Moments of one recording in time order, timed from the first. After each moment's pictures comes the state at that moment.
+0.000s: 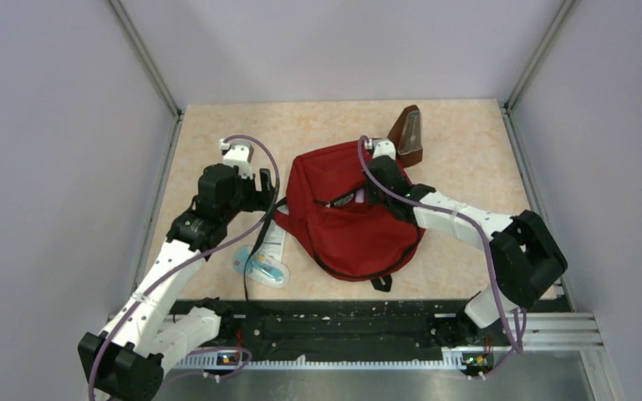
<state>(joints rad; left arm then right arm) -0.35 0.93 0.86 -0.39 -0.06 -0.16 0.68 1.54 1.01 -0.15 0.36 0.31</state>
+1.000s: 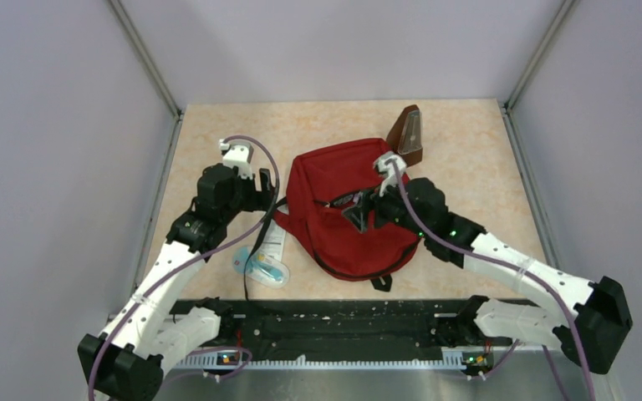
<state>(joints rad) -0.35 0.92 0.85 -0.37 -0.05 -0.16 0.75 1.06 0.78 -0.04 -0.02 0.27</state>
